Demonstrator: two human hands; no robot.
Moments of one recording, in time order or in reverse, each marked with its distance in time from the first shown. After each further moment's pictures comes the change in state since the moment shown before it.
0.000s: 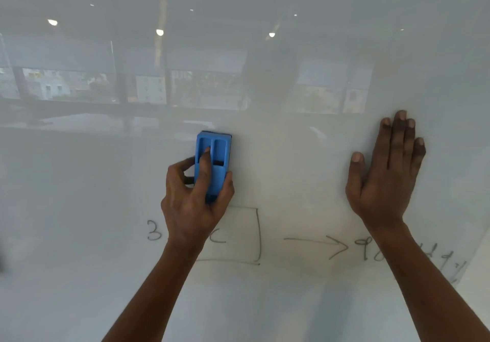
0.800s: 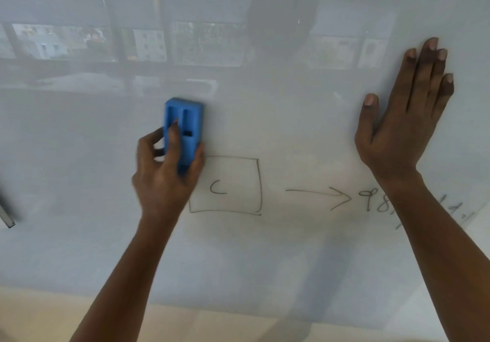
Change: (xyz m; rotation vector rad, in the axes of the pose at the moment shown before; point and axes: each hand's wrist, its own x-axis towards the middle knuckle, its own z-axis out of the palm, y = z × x) left_hand -0.039 -0.036 -0.034 0.189 -0.117 -0.097; right_hand 0.000 -0.002 -0.005 -0.012 0.006 0.009
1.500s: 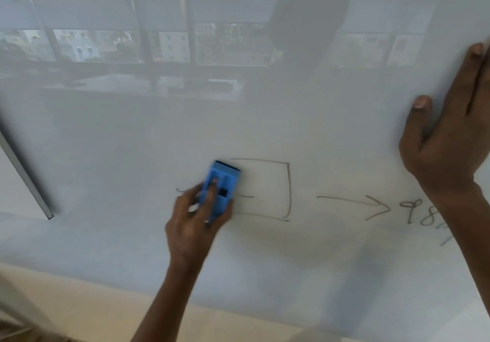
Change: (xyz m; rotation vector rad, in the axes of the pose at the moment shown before) left_hand -0.088 -0.033 -0.004 -0.071 -0.142 0.034; right_hand -0.005 0.016 0.008 0.075 -0.084 0.001
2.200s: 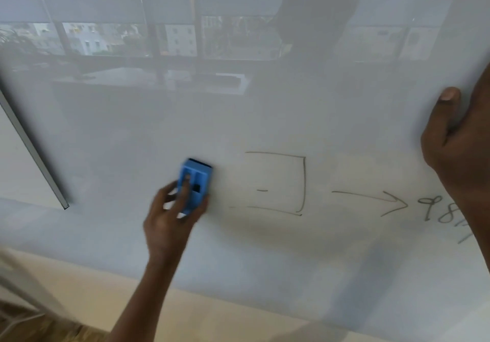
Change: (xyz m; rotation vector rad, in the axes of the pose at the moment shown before) left_hand -0.007 -0.061 -0.026 0.025 0.013 -0.083; right_hand -0.008 0.021 0.026 0.055 -0.021 0.059
